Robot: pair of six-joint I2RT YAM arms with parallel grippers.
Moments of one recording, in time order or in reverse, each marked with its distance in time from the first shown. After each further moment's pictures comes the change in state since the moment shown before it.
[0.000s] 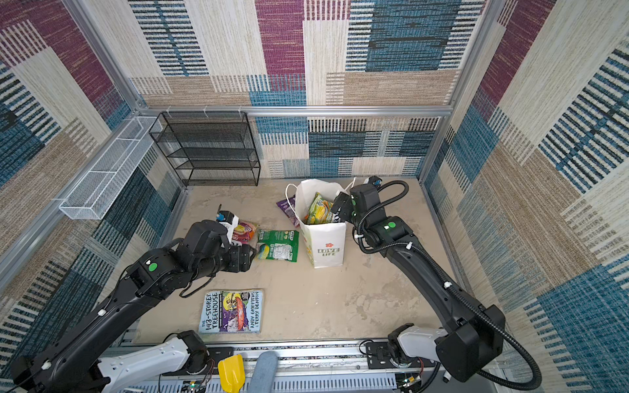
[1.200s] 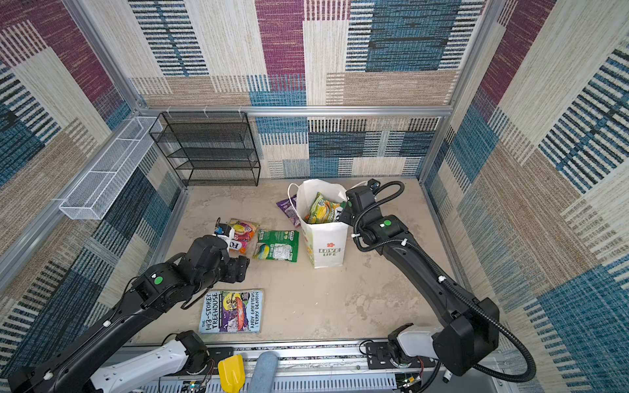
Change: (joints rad) left arm 0.022 -0.085 -0.193 0.073 -0.105 0.060; right arm 0.000 0.012 -0.030 -0.014 0.079 -0.053
